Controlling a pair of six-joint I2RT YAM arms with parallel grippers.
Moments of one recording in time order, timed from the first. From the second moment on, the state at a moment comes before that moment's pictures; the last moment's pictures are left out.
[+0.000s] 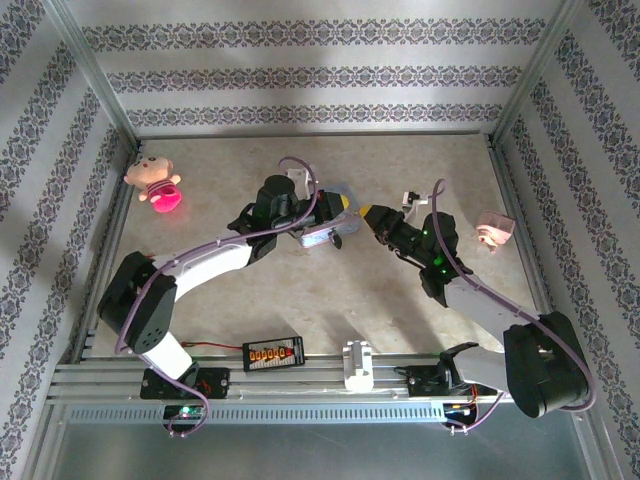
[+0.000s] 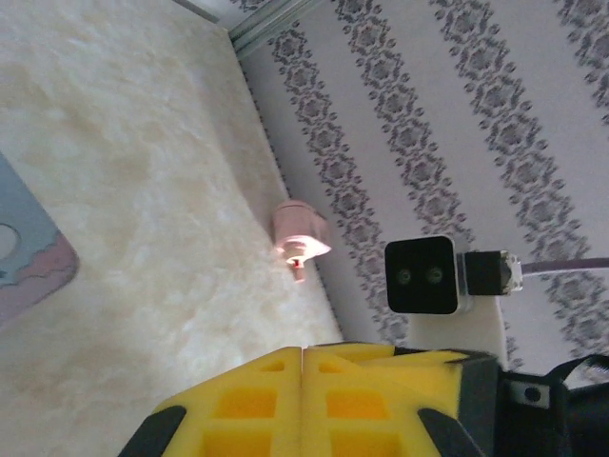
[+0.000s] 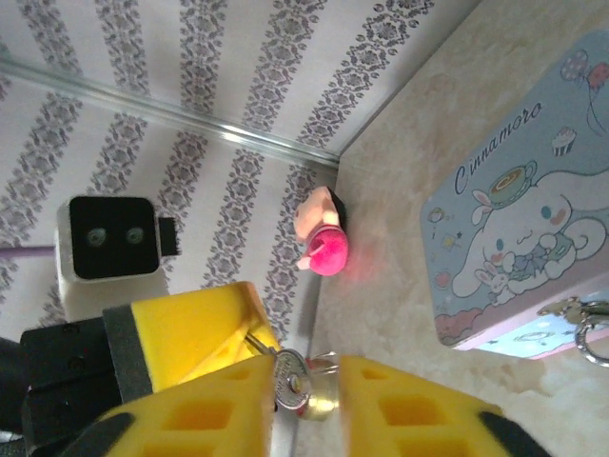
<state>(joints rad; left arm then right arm) -0.61 1.61 1.08 0.26 0.46 -0.88 0.31 1.19 0.48 0.61 -0.52 1.20</state>
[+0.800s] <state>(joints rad) -0.62 1.49 1.23 -0.04 0.61 -0.58 0.33 1.08 0.55 0.61 -0.70 0.94</state>
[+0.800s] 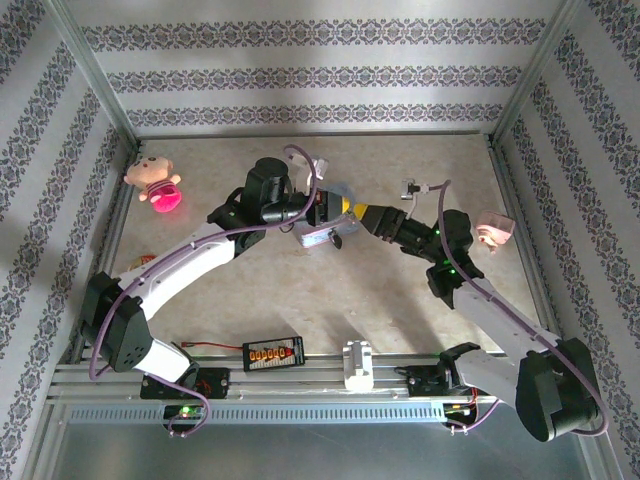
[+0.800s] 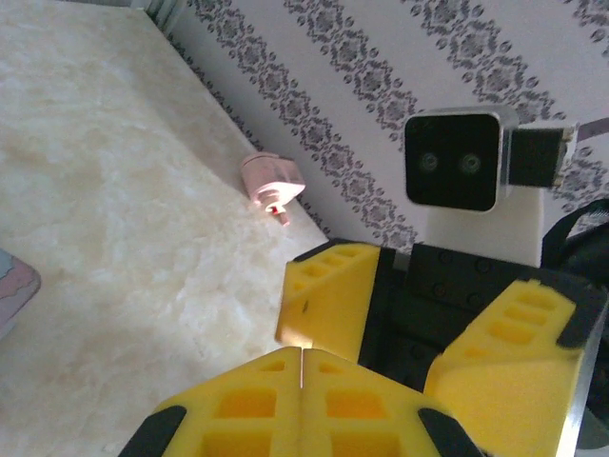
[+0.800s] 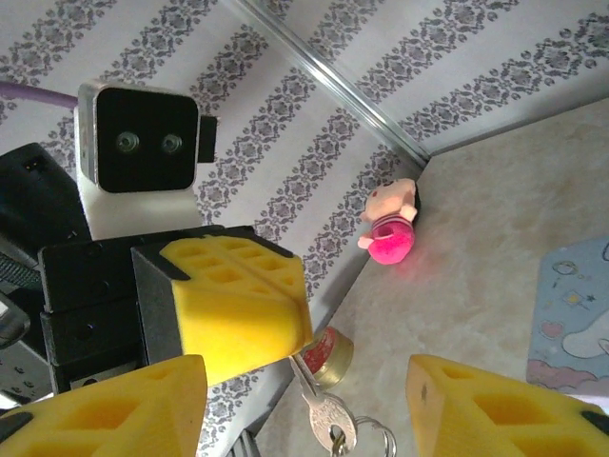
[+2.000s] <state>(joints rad) -0.61 1.49 1.11 0.27 0.62 -0.80 0.34 1.13 0.56 0.68 -0.73 0.97</state>
